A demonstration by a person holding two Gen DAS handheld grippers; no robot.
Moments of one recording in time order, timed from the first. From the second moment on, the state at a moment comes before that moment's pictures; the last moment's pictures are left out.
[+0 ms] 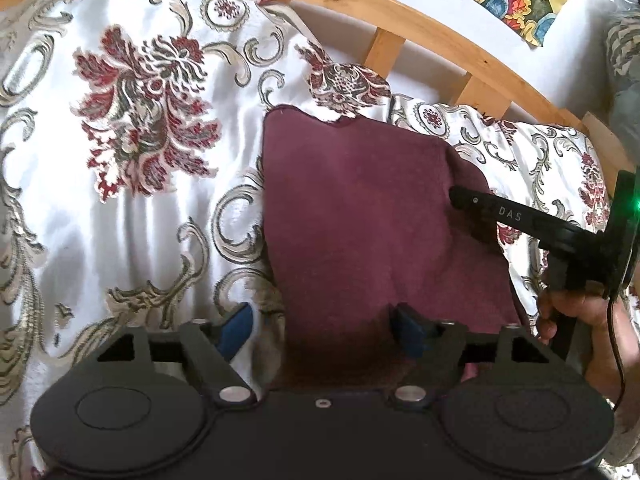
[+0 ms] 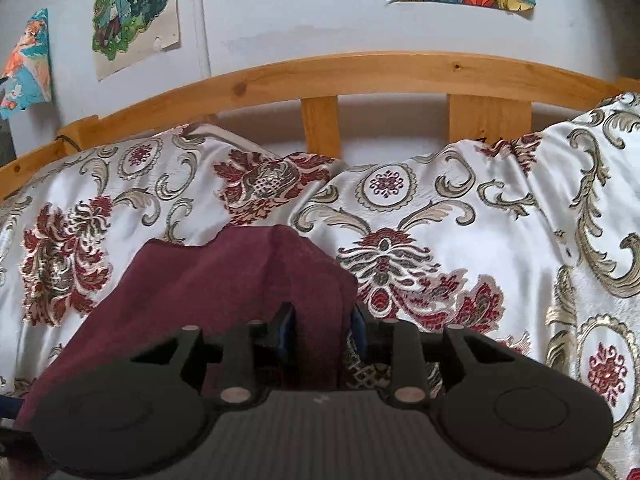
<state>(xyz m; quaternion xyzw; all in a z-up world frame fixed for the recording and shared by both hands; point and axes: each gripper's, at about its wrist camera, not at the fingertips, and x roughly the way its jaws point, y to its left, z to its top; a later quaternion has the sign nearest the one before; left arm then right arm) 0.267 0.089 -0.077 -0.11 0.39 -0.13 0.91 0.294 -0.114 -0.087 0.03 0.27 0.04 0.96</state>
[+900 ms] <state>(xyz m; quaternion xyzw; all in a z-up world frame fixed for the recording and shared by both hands) 0.224 0.103 -0.048 -0.09 0.31 -0.05 0.94 0.197 -0.104 -0.052 -0.03 0.16 0.02 0.99</state>
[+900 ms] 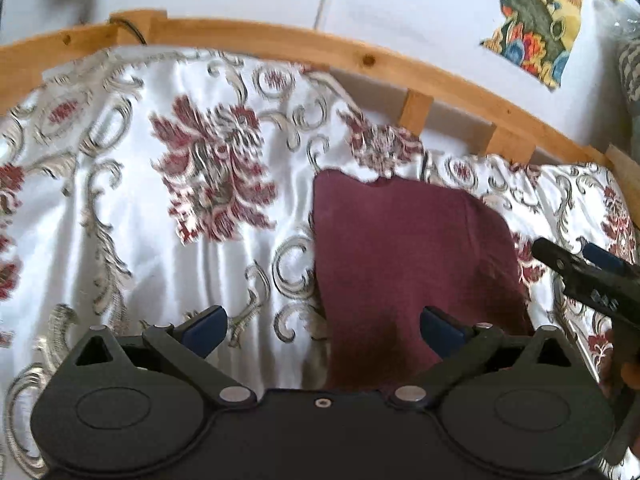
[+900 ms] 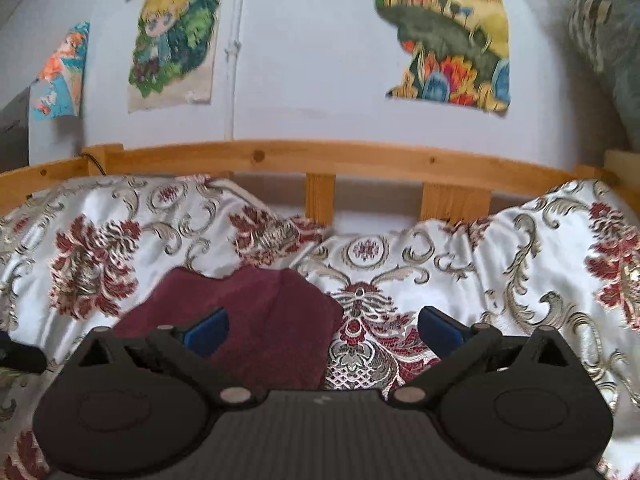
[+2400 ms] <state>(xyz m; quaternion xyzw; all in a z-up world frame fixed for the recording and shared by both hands) 0.050 0.111 -0.045 0.03 0.23 -0.08 0.97 -0.051 -0.068 -0.052 0.02 0.12 -0.03 0.99</state>
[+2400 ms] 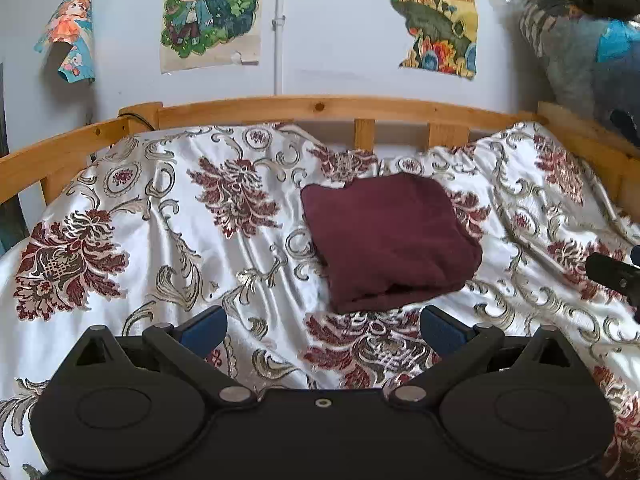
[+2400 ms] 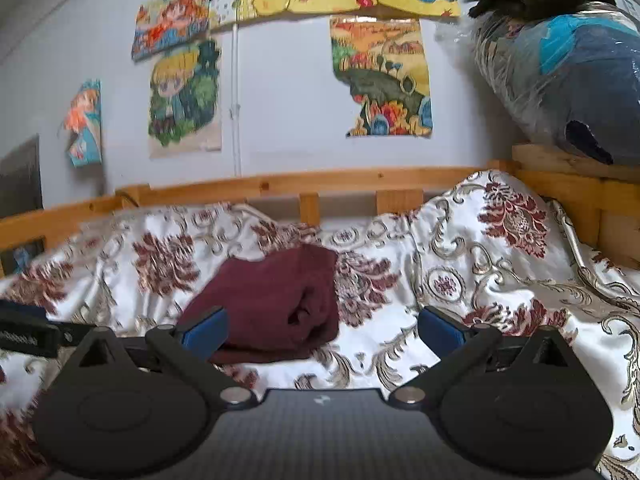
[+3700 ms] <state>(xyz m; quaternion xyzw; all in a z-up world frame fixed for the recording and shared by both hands) 0.047 0.116 -0.049 0.02 0.24 -0.07 0.97 -0.044 -0.070 -0.062 0.04 0.14 -0.03 0.99</state>
